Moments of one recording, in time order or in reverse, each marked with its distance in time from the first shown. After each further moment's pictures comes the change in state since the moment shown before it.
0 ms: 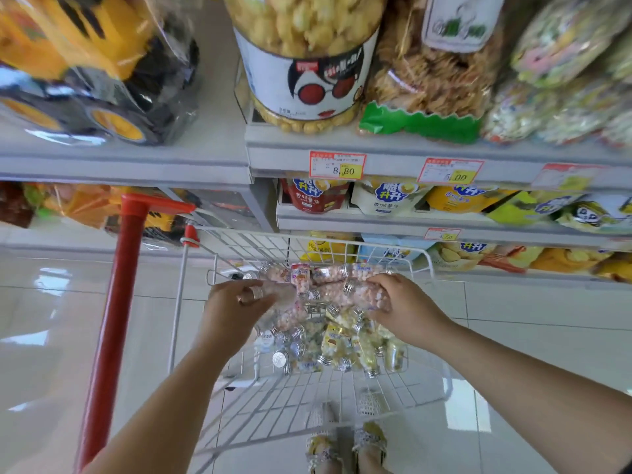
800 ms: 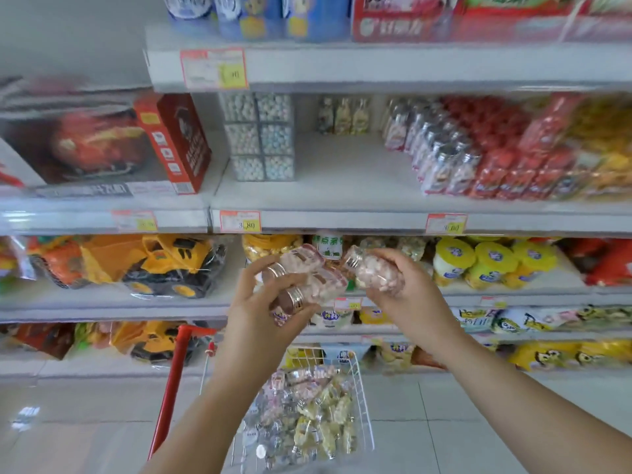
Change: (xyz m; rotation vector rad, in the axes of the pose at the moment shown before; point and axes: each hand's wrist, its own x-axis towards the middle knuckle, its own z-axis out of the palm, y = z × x) left_hand -0.228 0.294 -0.142 -0.173 0.285 0.788; right_hand -0.232 -0.128 -0.272 0.449 0.676 -0.307
